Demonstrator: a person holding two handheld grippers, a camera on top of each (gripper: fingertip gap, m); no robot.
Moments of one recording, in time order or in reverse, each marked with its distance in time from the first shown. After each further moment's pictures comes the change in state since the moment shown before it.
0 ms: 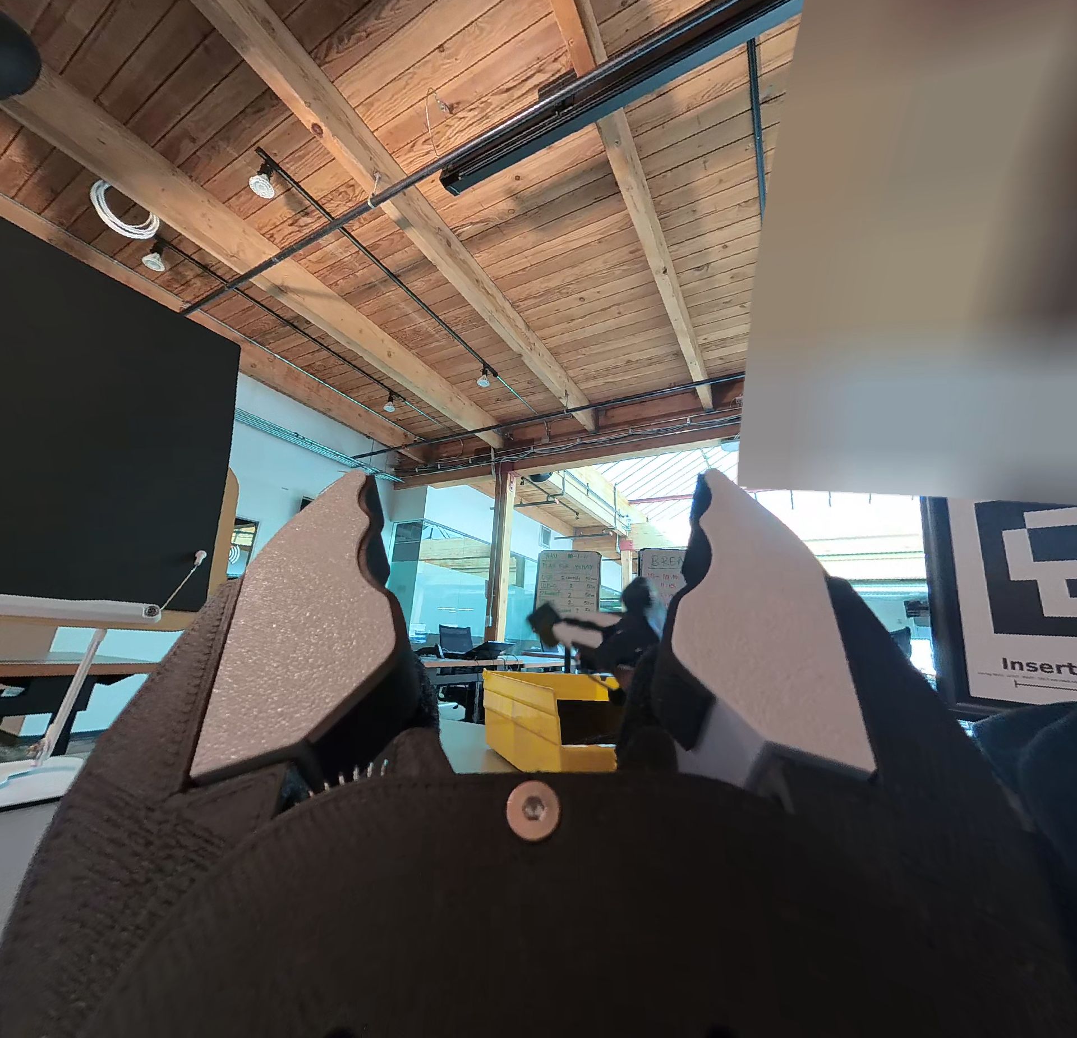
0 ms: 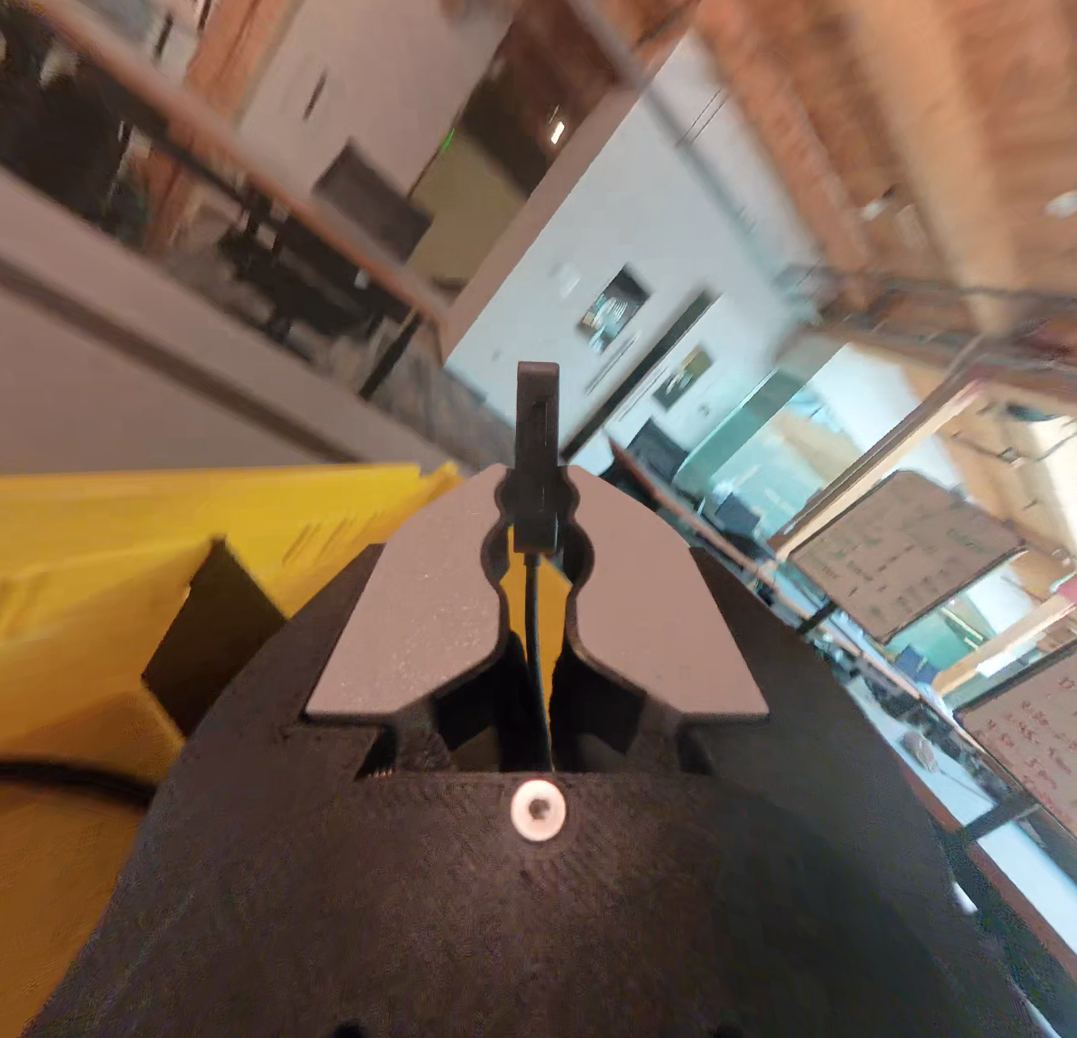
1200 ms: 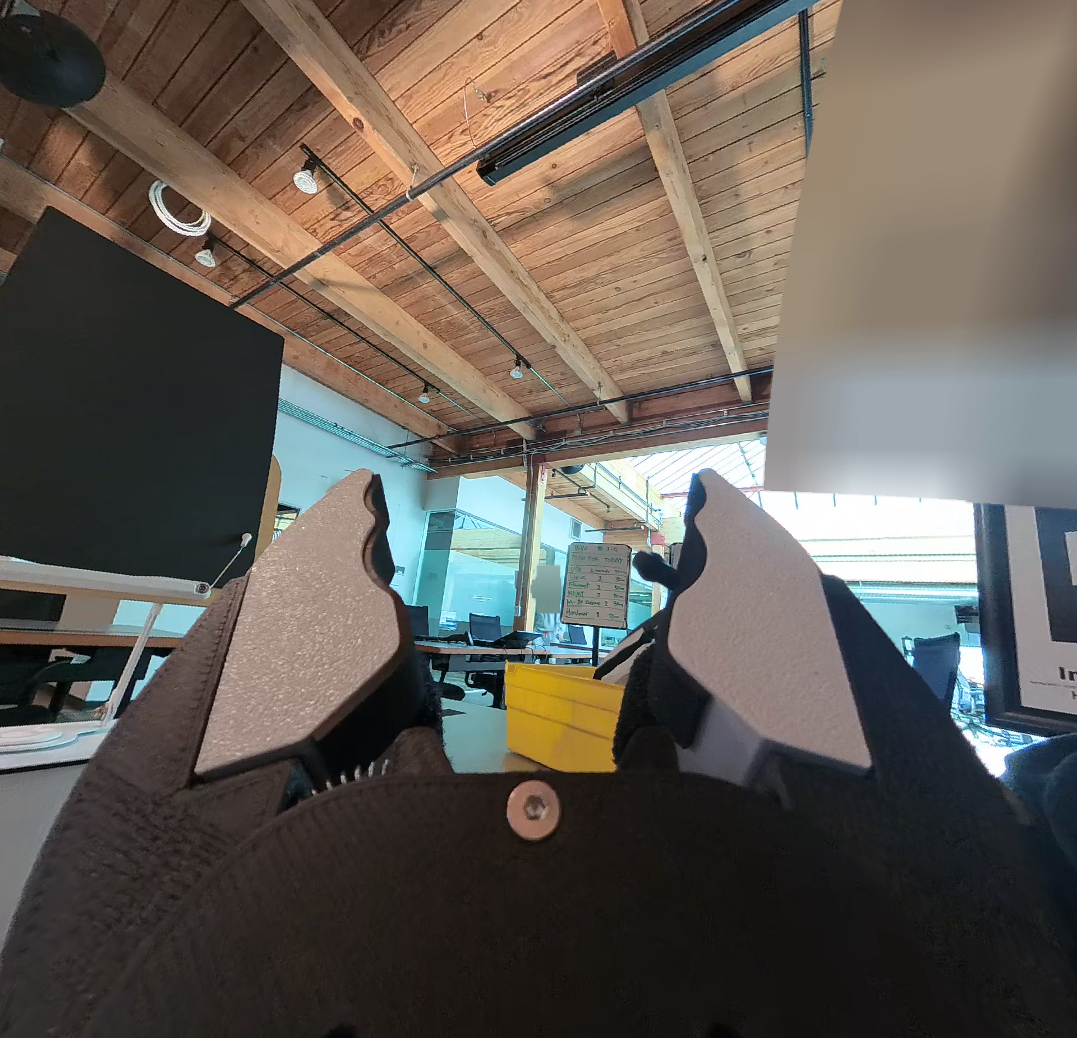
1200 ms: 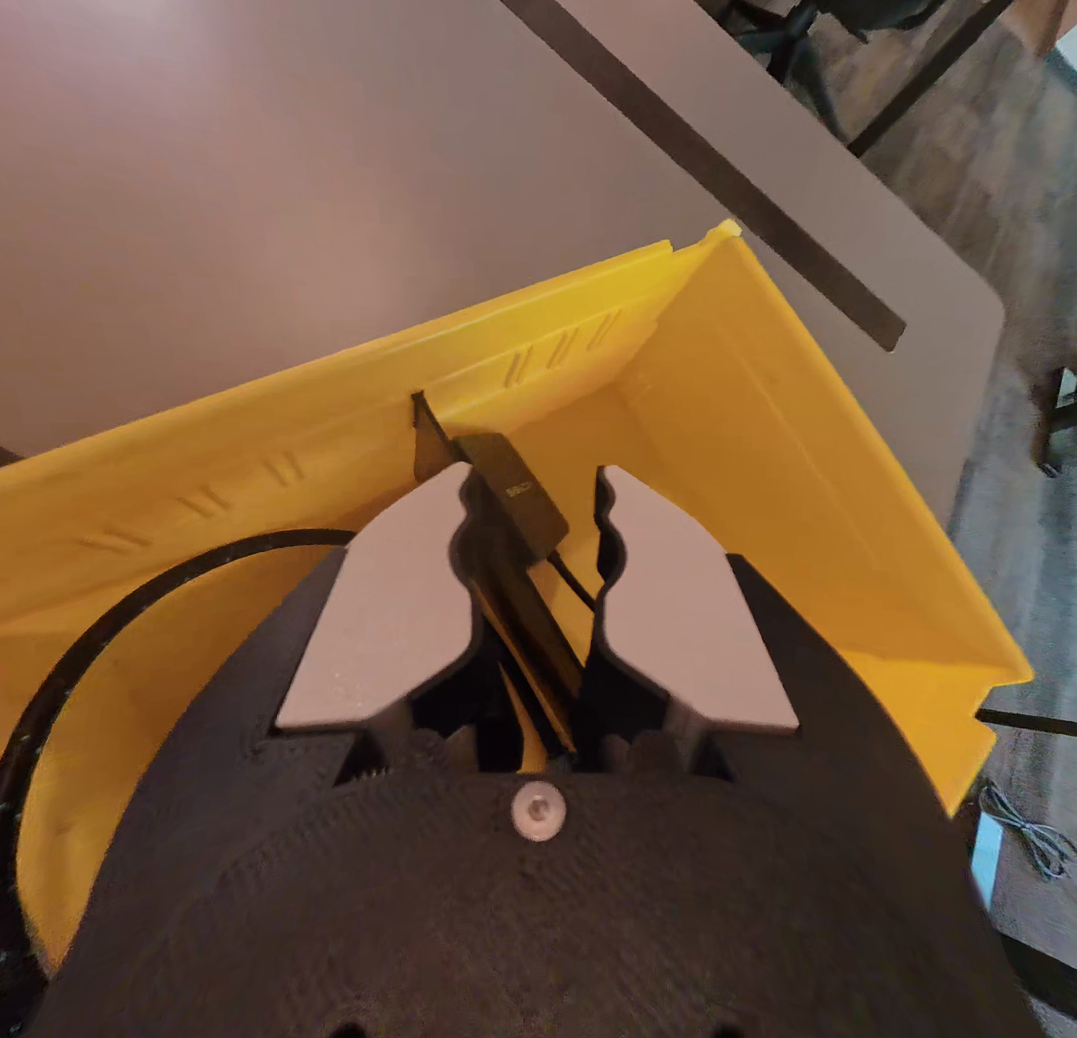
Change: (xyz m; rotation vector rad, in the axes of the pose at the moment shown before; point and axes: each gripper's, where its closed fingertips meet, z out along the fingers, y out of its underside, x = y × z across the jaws) left arm -0.010 0.001 -0.006 -0.019 -0.066 0.025; right arm -0.101 0.004 -0.089 -0.426 -0.868 0.164
